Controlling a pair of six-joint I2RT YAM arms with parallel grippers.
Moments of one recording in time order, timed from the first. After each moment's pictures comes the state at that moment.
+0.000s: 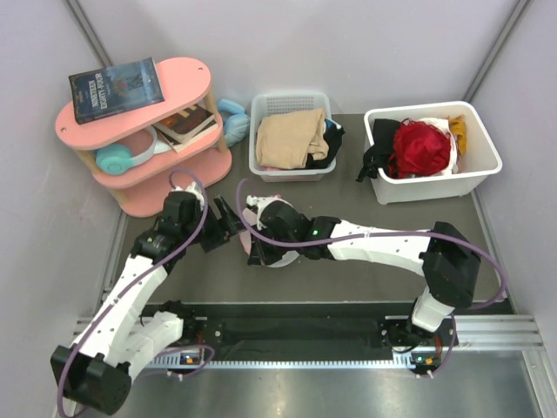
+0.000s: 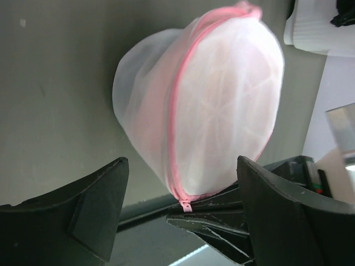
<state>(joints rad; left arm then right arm) -0.30 0.91 0.81 -0.61 0.27 -0.78 1.12 1.64 1.18 -0.23 -0.15 0.64</state>
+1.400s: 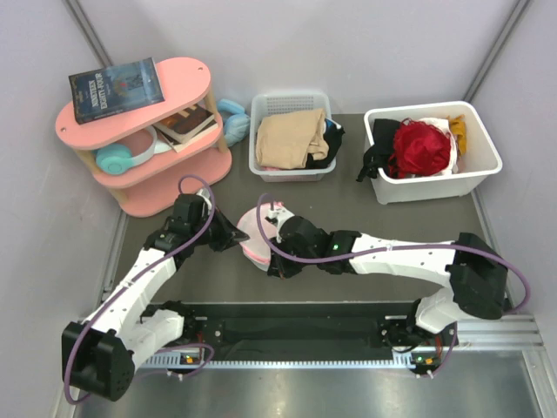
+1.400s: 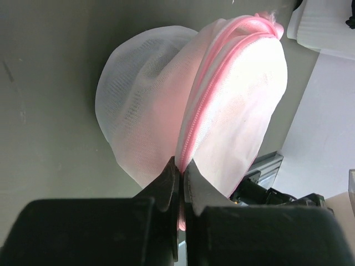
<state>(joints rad) -0.29 0.96 0.65 -0.45 0.37 -0.92 1.15 1.51 1.00 -0.23 -0.09 0.66</state>
